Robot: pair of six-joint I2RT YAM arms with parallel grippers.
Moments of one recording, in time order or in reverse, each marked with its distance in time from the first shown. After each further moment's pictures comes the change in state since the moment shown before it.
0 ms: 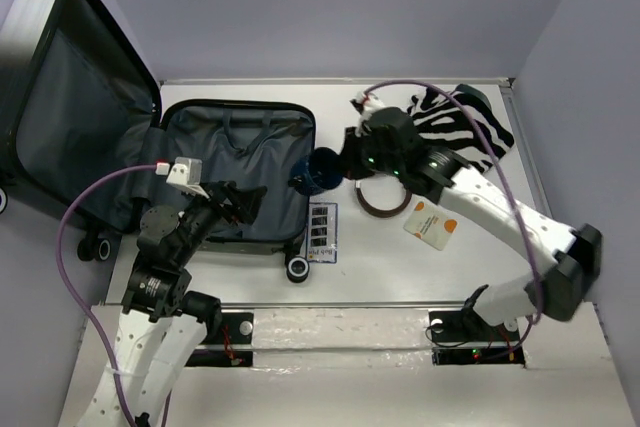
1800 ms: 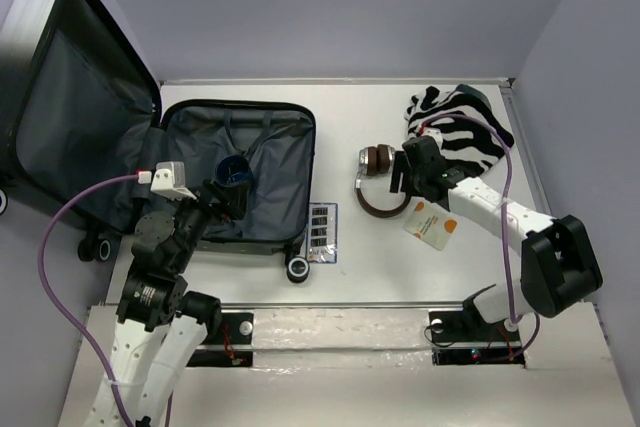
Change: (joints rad) left arm 0.017 -0.054 0.020 -0.092 -0.241 -0.030; right arm -0.307 0.081 -0.373 0.123 0.354 -0.001
